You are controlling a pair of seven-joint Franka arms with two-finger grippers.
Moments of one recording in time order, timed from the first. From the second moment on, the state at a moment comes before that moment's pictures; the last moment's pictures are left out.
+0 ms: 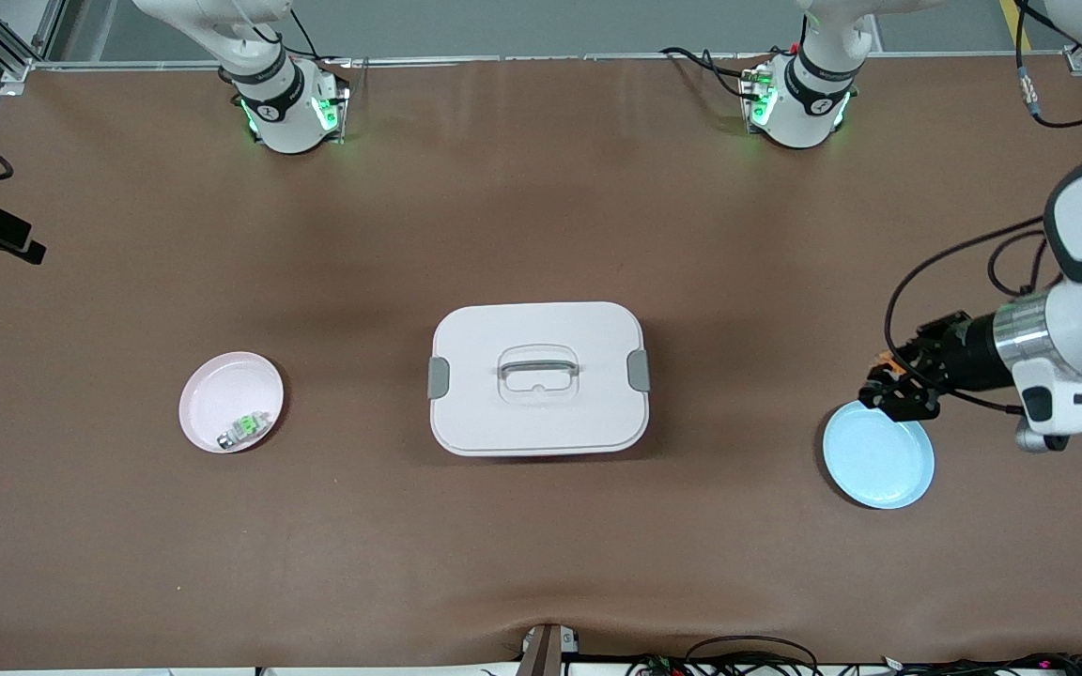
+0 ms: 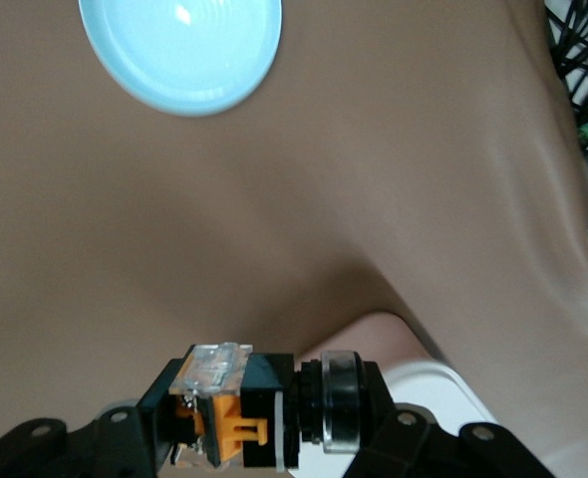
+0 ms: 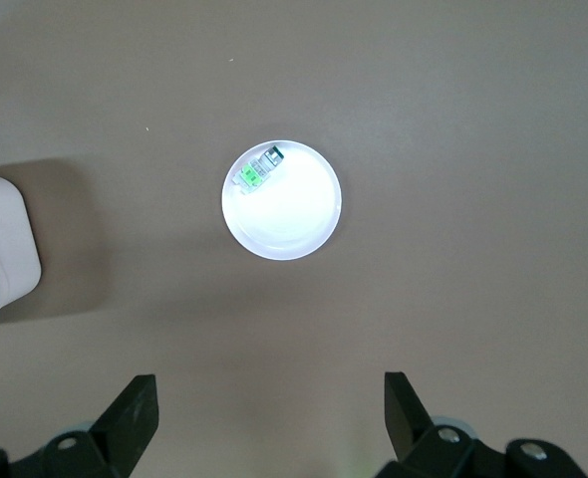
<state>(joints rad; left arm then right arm) 0.04 0.35 -0.17 -1.40 -0.31 1.73 -1.06 -0.05 0.06 -0.05 -1.43 0.03 1.46 0.01</state>
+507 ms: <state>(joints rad) 0.04 0.31 -0.41 -1.39 -0.44 1.82 -1.54 -0.05 0.06 -0.05 -1.43 0.03 1.46 0.01</state>
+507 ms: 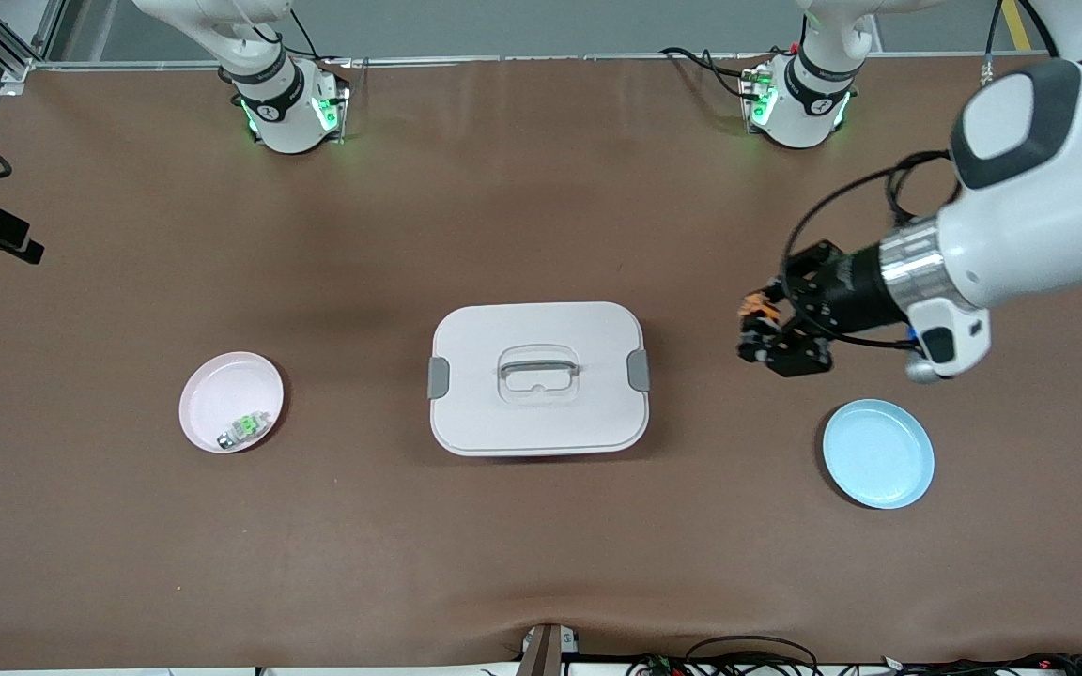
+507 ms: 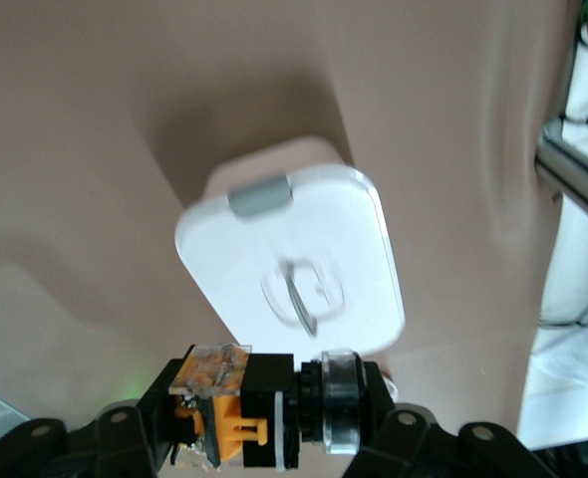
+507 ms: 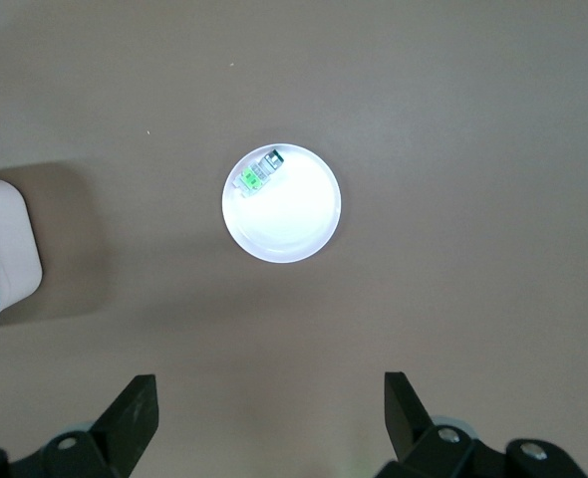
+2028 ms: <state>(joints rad) -0.20 0.35 -0.66 -1.41 -0.70 2.29 -1.95 0.08 0.06 -0.04 -1.42 0.33 1.41 0.02</state>
